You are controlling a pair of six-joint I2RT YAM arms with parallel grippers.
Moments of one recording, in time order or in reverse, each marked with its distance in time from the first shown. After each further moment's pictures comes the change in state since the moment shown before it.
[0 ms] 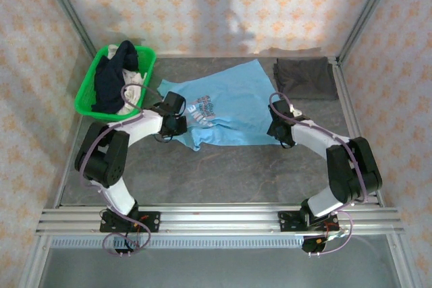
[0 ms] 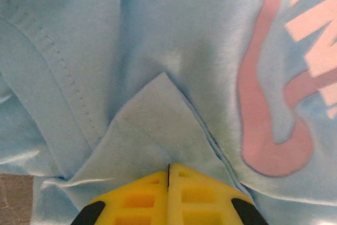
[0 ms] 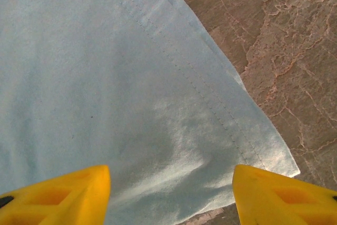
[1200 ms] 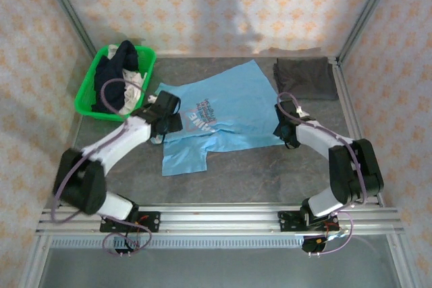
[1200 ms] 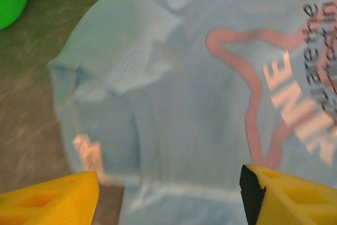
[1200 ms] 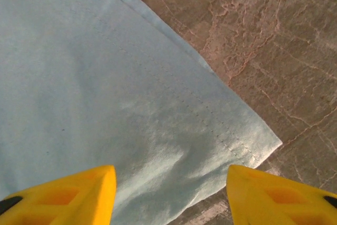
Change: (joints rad) left arm -0.030 -0.164 0.044 -0.165 -0.228 -0.052; right arm -0.066 -0.002 -0.022 -0.006 0.000 0.048
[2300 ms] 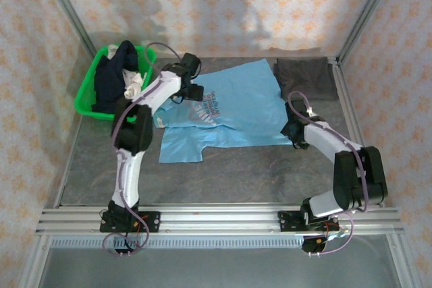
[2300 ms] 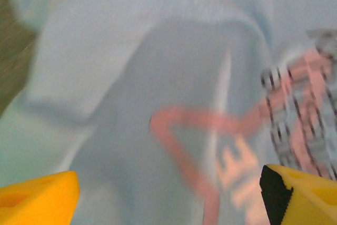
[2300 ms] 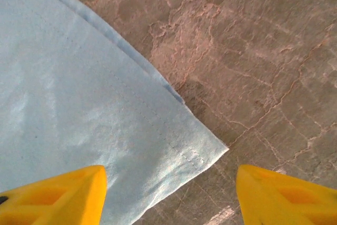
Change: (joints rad) left arm 0.034 0.556 0.741 -0.243 0.084 0.335; right arm -0.090 -0.078 -0.006 -0.069 -0.005 0.000
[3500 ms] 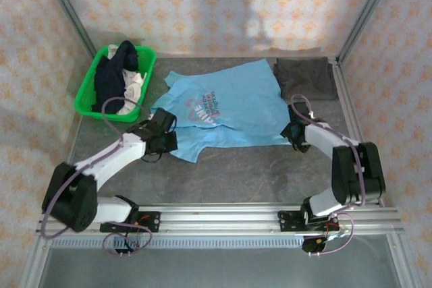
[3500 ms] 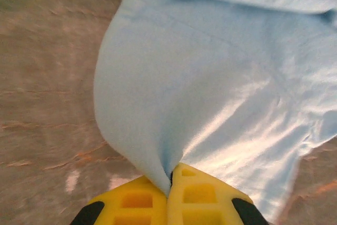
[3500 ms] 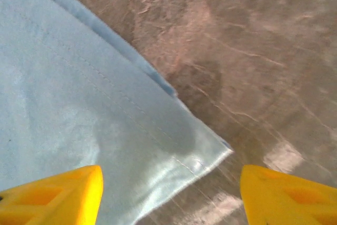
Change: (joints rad) left arm -0.071 -0.830 -1.012 0.221 0.057 -0.341; right arm -0.040 0.014 -0.042 0.039 -0.080 0.036
